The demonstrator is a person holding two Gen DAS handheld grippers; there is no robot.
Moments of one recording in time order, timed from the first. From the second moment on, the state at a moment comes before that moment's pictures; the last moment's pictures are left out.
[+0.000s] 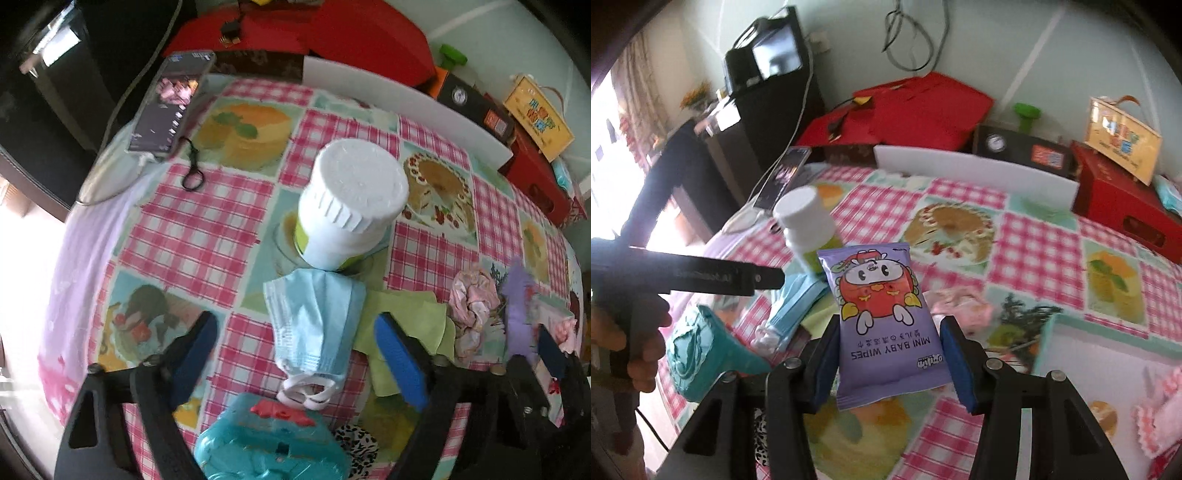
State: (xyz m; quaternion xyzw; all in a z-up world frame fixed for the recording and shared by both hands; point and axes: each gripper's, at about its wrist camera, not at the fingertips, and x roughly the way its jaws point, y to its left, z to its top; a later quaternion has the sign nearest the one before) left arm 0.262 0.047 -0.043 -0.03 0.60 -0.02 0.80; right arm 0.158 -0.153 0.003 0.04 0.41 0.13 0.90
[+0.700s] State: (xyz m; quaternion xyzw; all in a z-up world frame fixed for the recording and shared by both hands) left arm 0.280 0.024 -0.090 -0.03 0.67 0.00 0.75; right arm 0.151 -0.190 0.011 0.09 0.40 0.10 0.91
